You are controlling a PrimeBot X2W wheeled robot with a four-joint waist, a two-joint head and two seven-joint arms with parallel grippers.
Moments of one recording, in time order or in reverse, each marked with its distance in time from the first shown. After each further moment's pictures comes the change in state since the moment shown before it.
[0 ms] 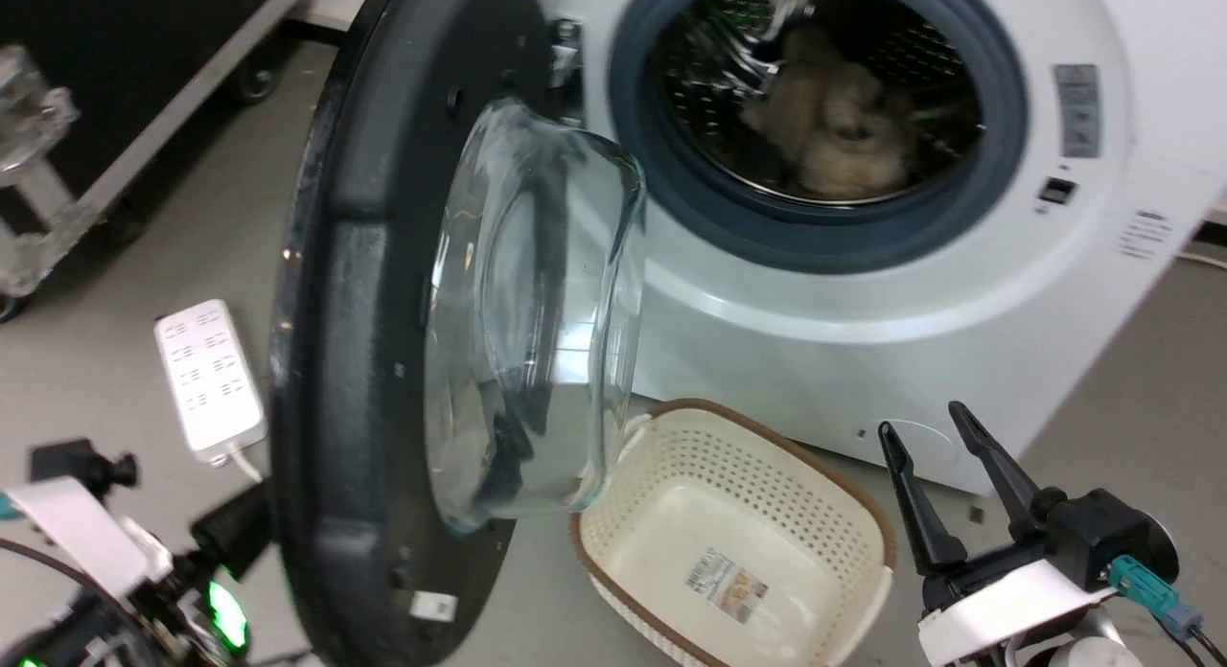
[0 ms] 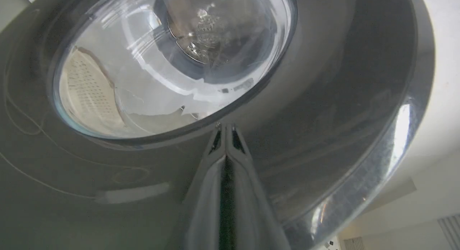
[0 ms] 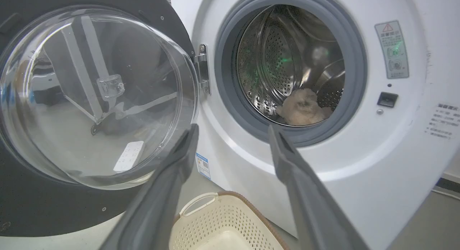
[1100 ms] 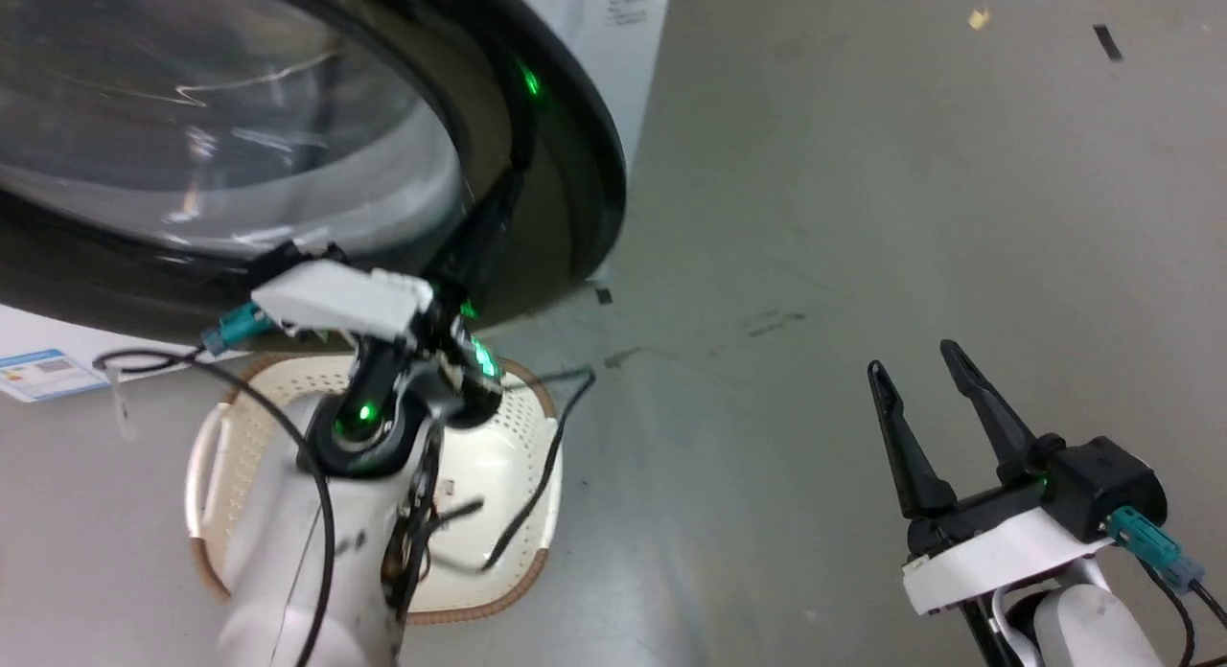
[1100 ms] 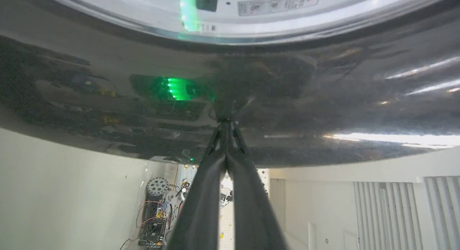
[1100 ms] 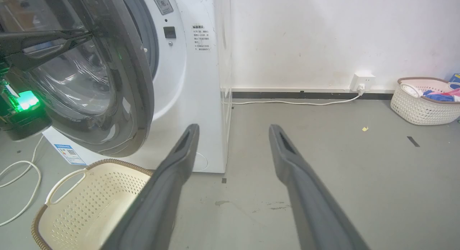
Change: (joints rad) left arm -0.407 -0.023 -0.616 0.406 -0.322 -0.172 -0.897; right arm -0.085 0.029 0.000 -0.009 0.008 0.000 0.000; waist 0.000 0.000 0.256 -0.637
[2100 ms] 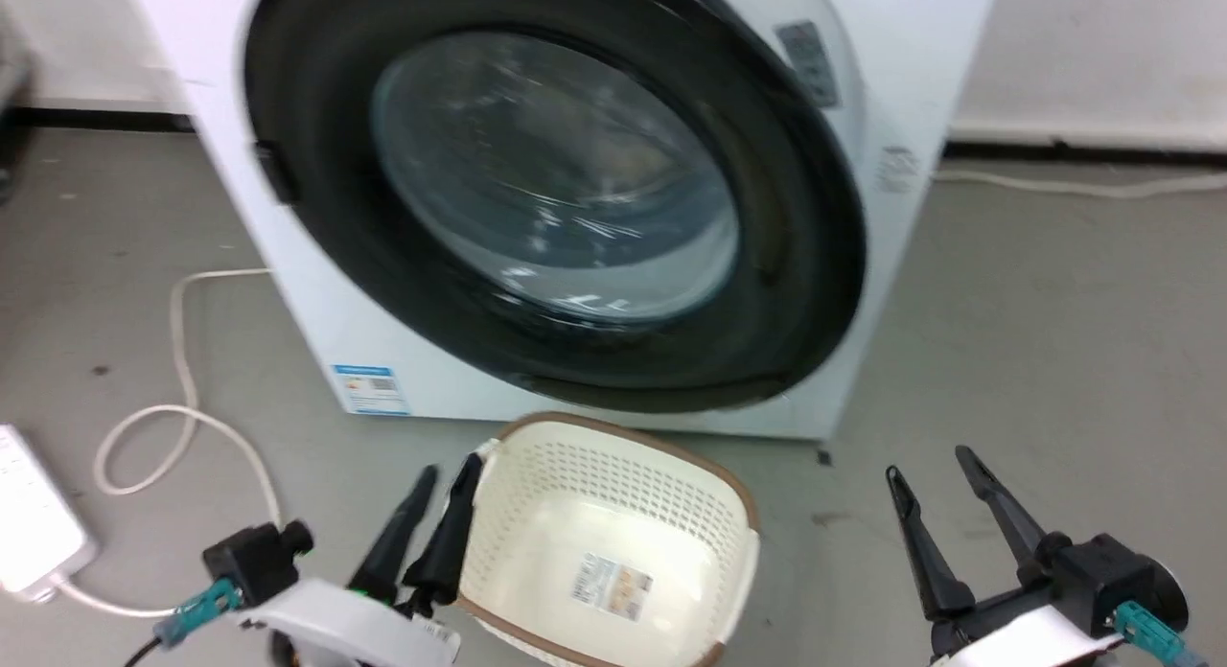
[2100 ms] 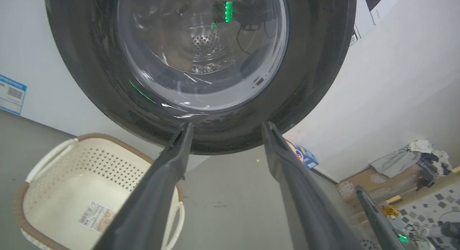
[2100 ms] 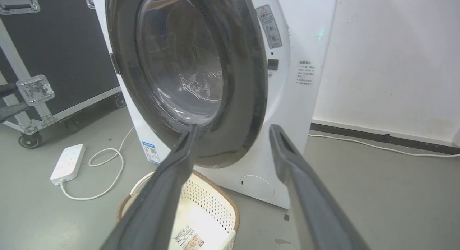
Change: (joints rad) left arm 0.488 0.270 -0.259 -0.230 0.628 -0.075 -0.418; right arm 0.166 -0.030 -0.013 -0.026 -0.026 0.000 0.000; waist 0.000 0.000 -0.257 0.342
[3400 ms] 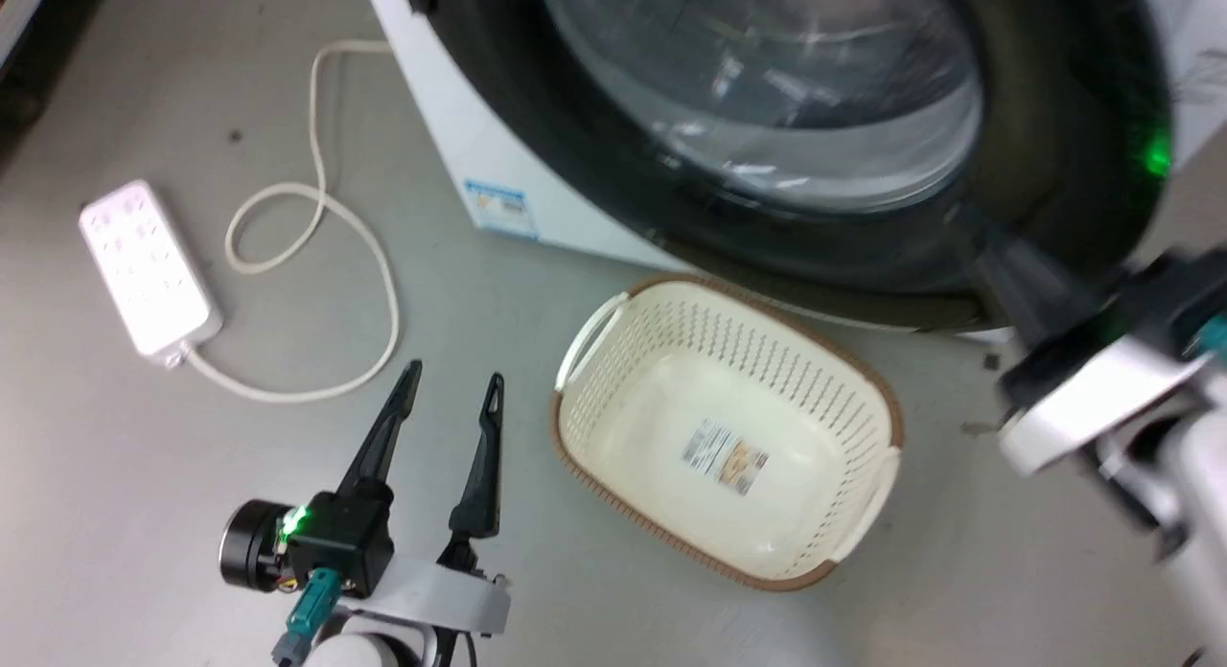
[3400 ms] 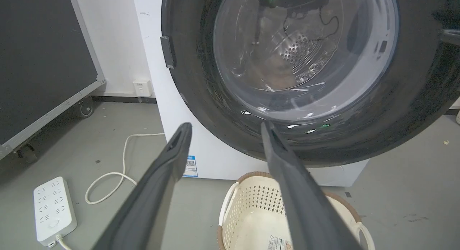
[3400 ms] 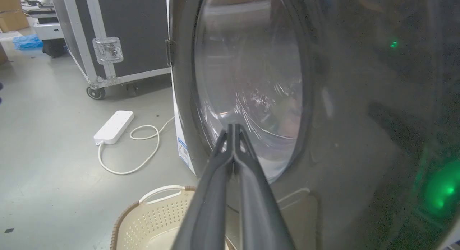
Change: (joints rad) left arm 0.008 -0.226 0.225 -0.122 1.005 0.108 -0.059; right arm -0.458 -0.318 0.237 -0.005 0.187 0.000 0.135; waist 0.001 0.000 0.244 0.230
